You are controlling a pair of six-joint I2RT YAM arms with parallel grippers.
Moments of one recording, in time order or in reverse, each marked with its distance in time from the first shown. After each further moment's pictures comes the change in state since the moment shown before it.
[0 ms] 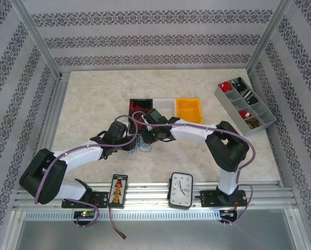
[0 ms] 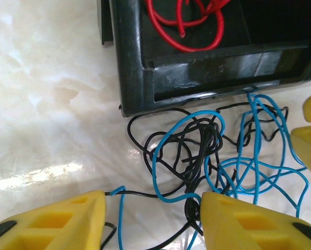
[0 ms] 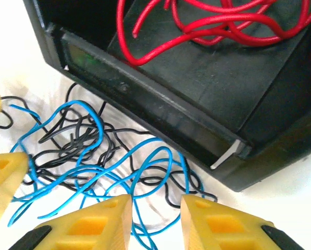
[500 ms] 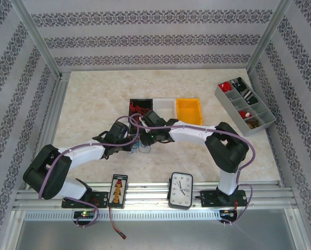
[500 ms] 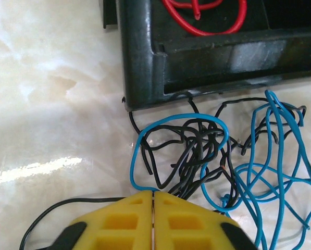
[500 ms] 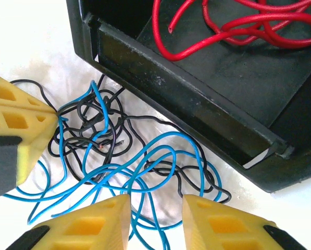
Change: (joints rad) left arm 0.000 0.046 0.000 0.022 0.001 -0.012; right arm 0.024 -0.003 -0.005 0.014 0.000 -0.020
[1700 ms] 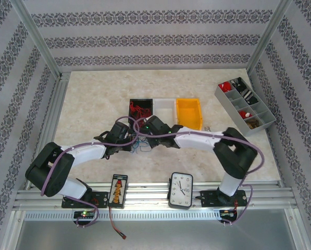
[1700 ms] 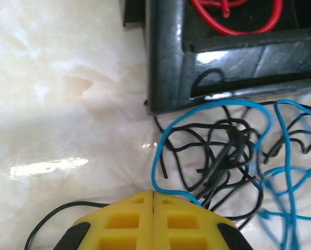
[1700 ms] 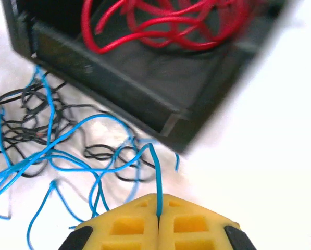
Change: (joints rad) left arm 0.000 0.032 0.000 0.012 -0.054 -0.011; right arm 0.030 -0.154 -0.152 0.055 0.291 0.013
